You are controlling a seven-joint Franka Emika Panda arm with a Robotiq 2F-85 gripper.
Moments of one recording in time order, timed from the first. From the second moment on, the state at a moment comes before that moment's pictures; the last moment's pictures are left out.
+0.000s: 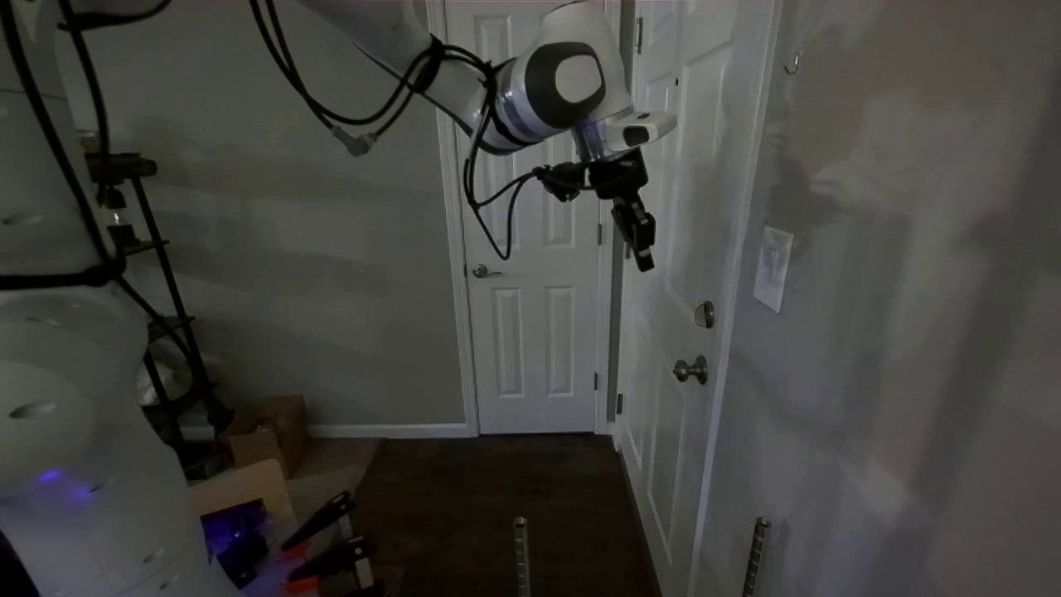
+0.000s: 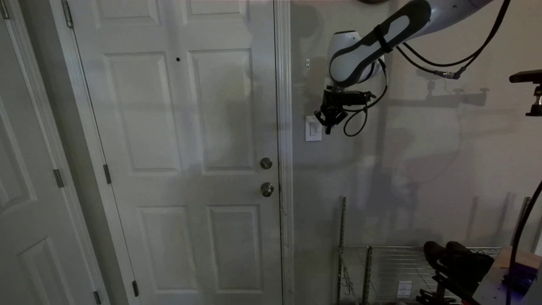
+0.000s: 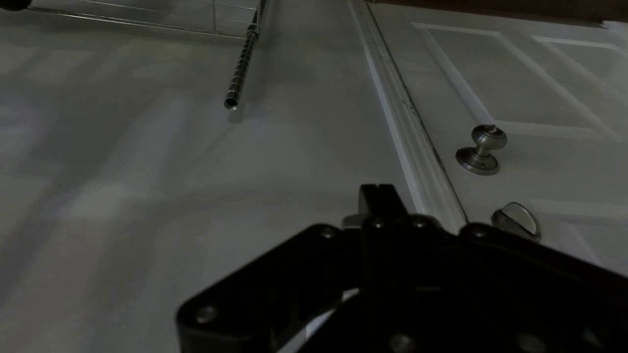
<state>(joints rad) -0.05 0.06 -0.01 -1.98 -0.21 2.35 0.63</state>
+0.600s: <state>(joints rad) -0.03 0.33 -0.09 -1.63 -0.21 2.35 0.68</state>
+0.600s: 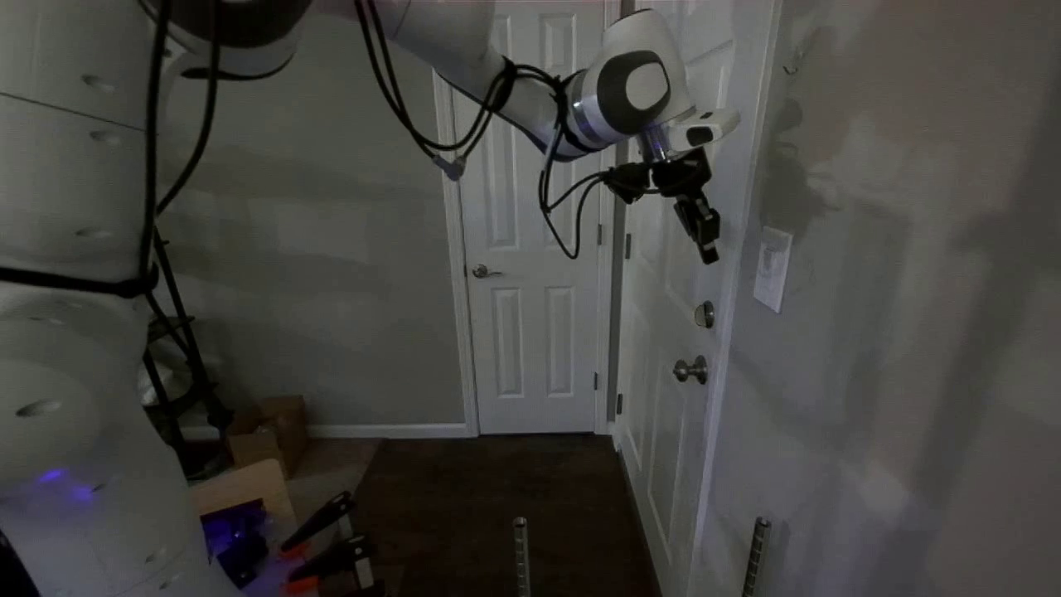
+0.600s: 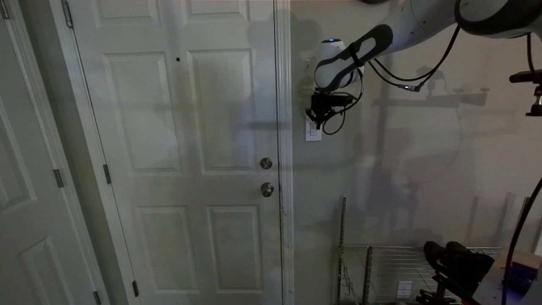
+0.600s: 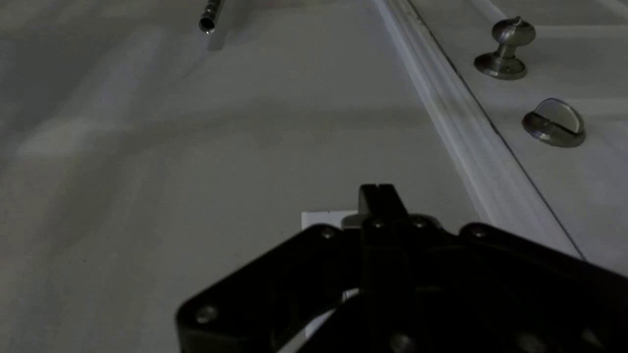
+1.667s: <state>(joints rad) 0.02 0.61 -0.19 -1.23 -0.21 2.19 0.76</state>
